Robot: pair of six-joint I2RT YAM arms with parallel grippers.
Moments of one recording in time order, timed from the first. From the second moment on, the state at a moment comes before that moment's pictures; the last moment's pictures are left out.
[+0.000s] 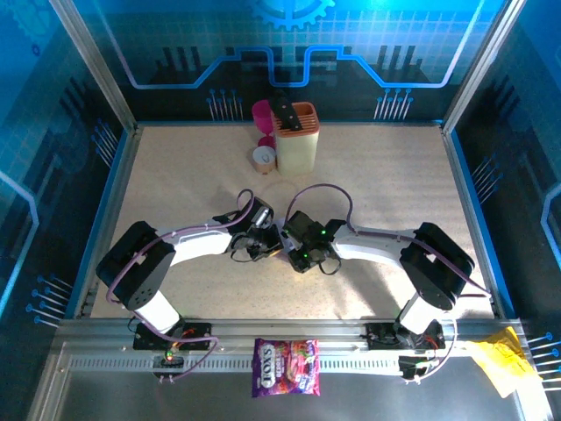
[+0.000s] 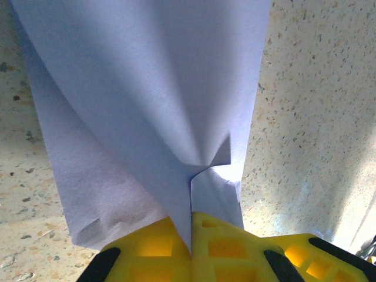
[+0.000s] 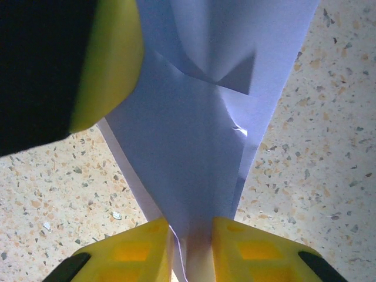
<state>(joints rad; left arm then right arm) -0.64 1.62 0.82 -0.22 0.29 -1.11 0.89 1.65 0.94 -0.53 -0.02 0.32</state>
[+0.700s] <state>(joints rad) -0.65 1.62 0.81 -0.21 0.29 -1.11 0.90 1.69 0.91 -0.45 -0.03 0.35</state>
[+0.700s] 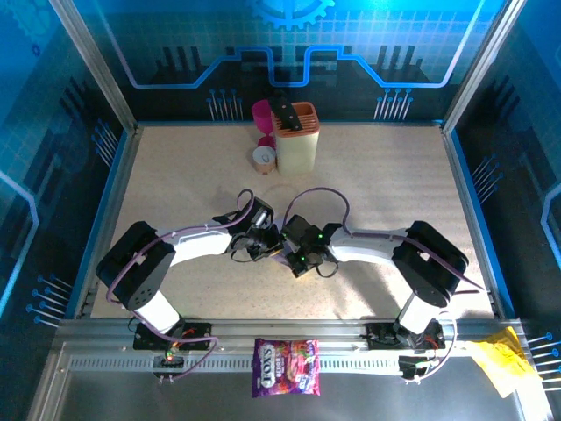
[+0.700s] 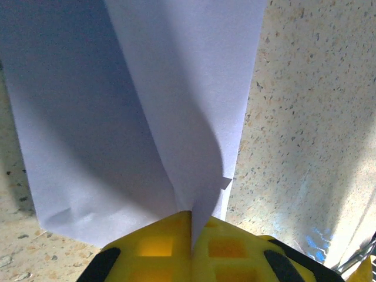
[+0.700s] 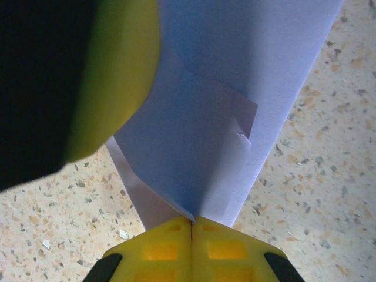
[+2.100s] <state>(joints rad) -0.70 1.32 0.53 -0.08 0.01 -1.14 0.85 1.68 0.75 -0.07 -0.24 0.56</state>
